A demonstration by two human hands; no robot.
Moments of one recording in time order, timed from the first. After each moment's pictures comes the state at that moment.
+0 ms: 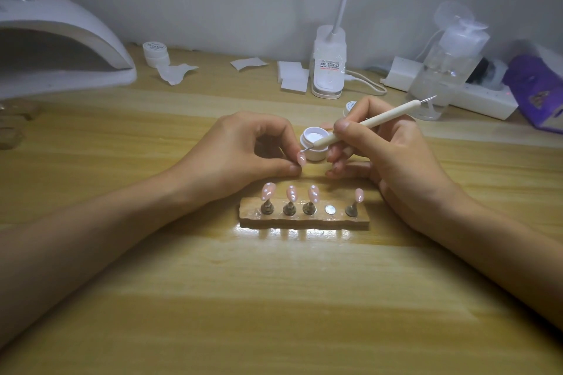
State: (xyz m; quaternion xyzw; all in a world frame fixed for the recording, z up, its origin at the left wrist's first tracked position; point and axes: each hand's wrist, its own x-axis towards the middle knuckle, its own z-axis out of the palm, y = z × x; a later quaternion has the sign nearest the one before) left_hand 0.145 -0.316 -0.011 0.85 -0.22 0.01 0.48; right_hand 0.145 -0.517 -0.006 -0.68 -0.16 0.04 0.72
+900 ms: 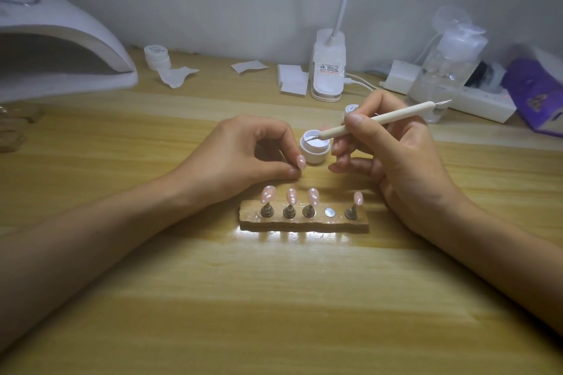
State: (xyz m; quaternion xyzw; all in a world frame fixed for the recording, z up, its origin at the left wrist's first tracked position) left_hand 0.145 -0.316 -0.011 0.85 -0.22 0.01 0.48; right_hand 0.144 -0.519 -0.003 -0.64 -0.20 0.02 0.74
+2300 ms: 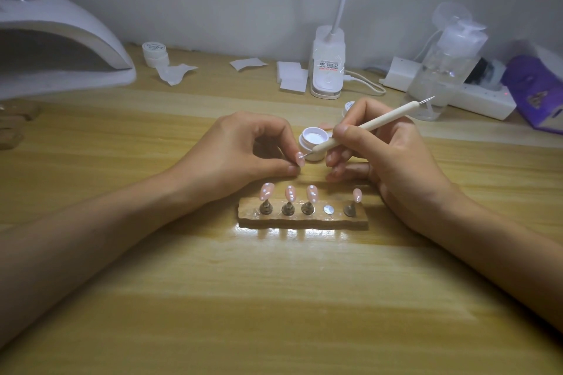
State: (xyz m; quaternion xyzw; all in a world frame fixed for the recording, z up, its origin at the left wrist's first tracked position) left_hand 0.146 -0.316 -0.012 0.85 -0.22 0.01 0.48; right_hand 0.144 -0.518 -0.006 -0.68 -0.17 0.04 0.71
